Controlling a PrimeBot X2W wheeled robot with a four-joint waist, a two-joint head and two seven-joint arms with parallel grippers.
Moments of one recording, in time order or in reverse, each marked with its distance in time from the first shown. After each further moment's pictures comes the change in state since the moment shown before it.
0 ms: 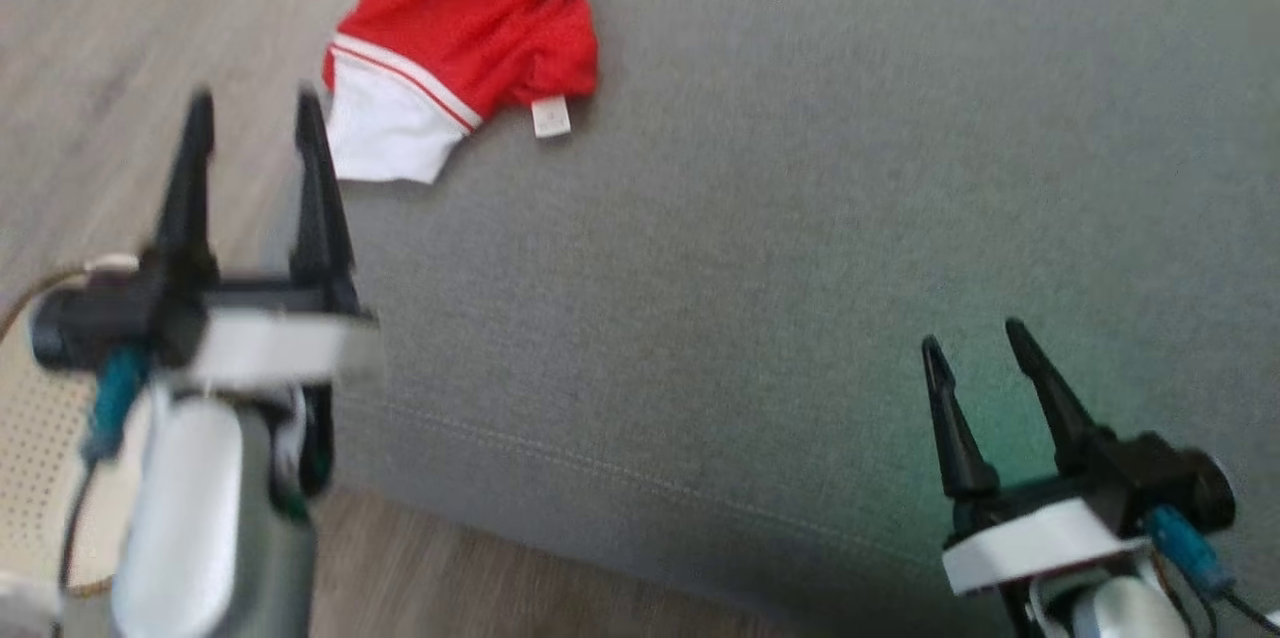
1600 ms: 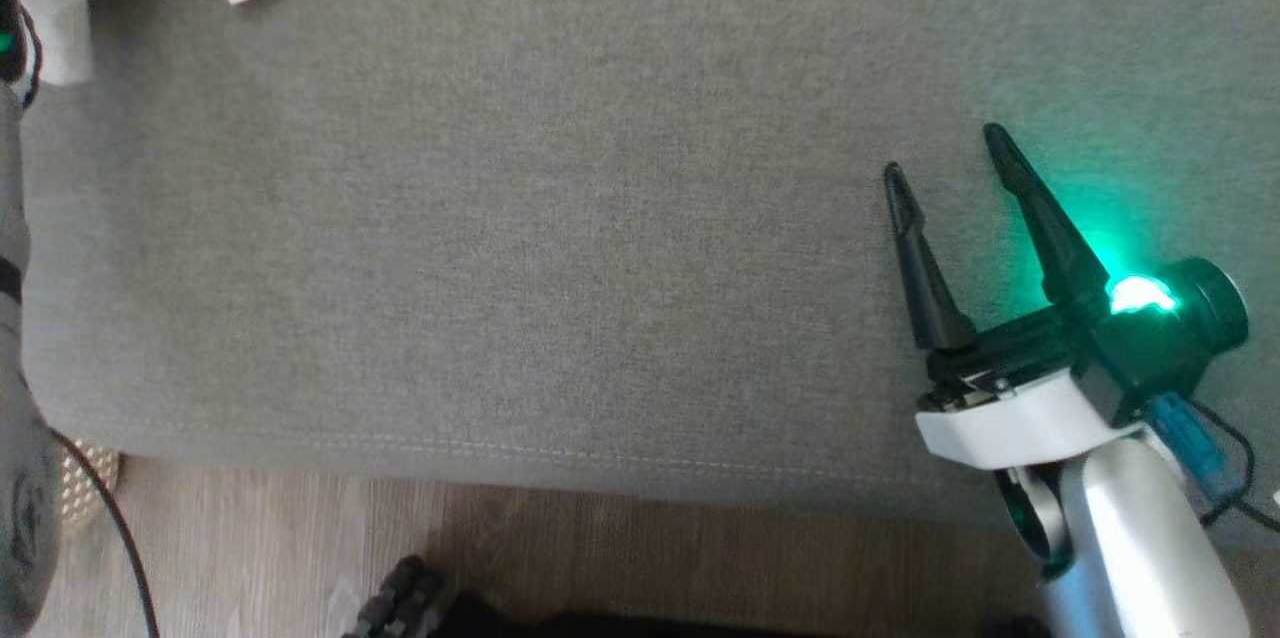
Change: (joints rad) left arm -1.042 0.254 -0.036 1.175 -0.127 -0.202 0.008; right arm -0.251 -0.030 0.086 -0.113 -0.090 0.000 -0.008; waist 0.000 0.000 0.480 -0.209
